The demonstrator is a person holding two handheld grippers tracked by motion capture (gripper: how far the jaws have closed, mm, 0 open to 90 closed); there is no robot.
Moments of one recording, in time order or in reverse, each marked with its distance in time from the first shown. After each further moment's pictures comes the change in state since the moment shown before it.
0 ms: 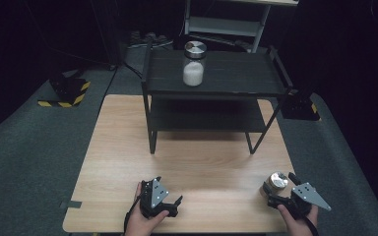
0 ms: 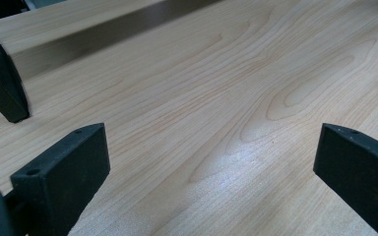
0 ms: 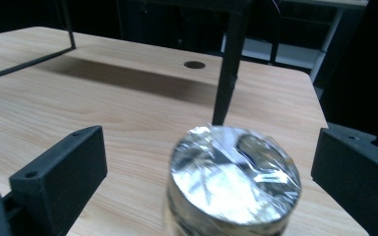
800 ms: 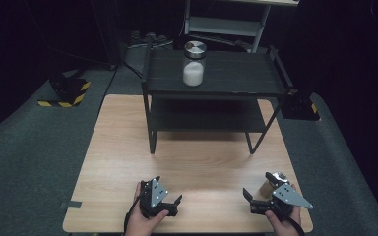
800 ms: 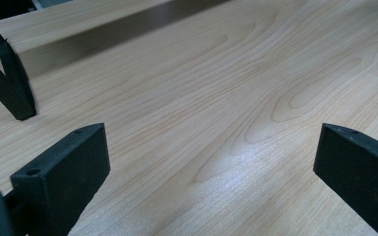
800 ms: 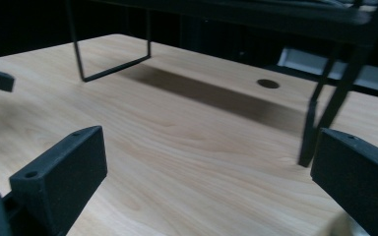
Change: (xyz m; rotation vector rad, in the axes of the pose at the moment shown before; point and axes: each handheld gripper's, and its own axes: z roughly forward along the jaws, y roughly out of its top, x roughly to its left) left arm -0.002 0.000 0.000 -0.002 0.018 -0.005; right arm 0.018 0.013 0.009 -0.032 0.213 -0.060
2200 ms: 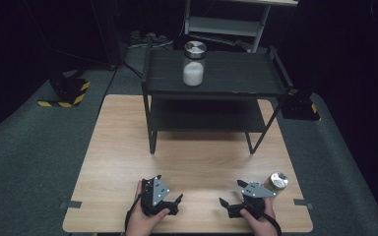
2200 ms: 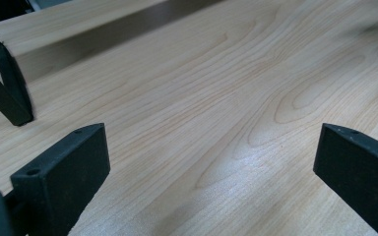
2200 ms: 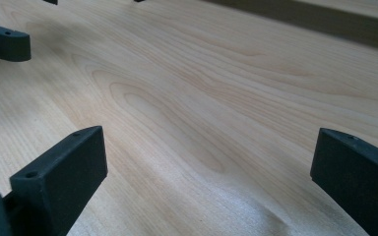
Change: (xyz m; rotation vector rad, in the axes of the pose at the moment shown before) left arm 0.000 0.001 0.003 -0.001 0.003 0.006; right arm 0.004 -0.002 0.069 0.247 0.230 0.011
